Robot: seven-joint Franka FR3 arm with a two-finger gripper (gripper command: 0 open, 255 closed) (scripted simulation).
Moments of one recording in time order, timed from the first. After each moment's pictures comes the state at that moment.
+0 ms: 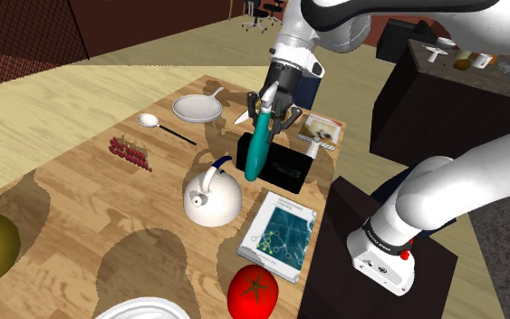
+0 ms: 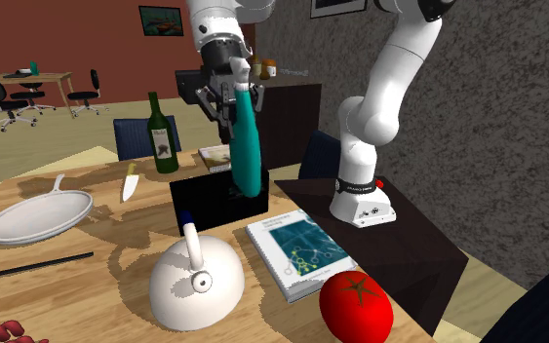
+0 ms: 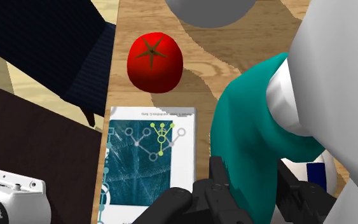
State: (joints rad) arm -0.01 -0.42 0.29 -2.26 0.63 1.73 1.30
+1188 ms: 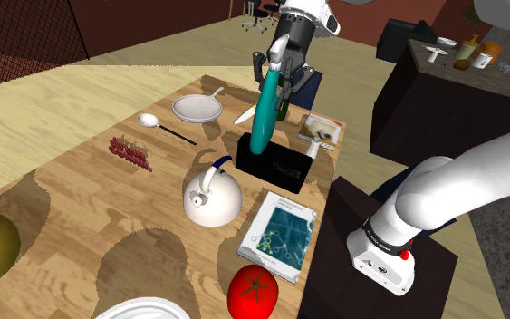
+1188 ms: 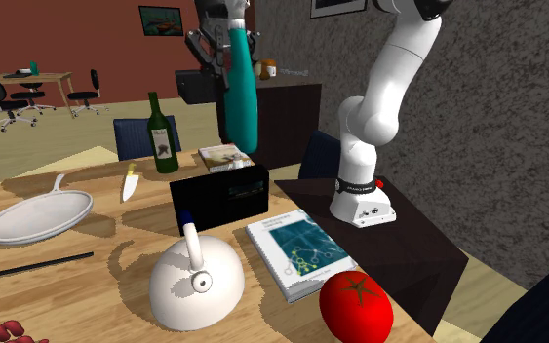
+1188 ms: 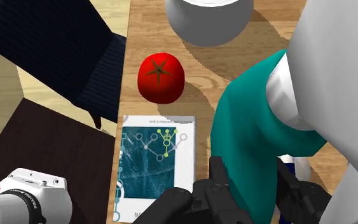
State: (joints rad) arm -0.02 -0.41 0.25 -2.04 0.60 1.53 1.39
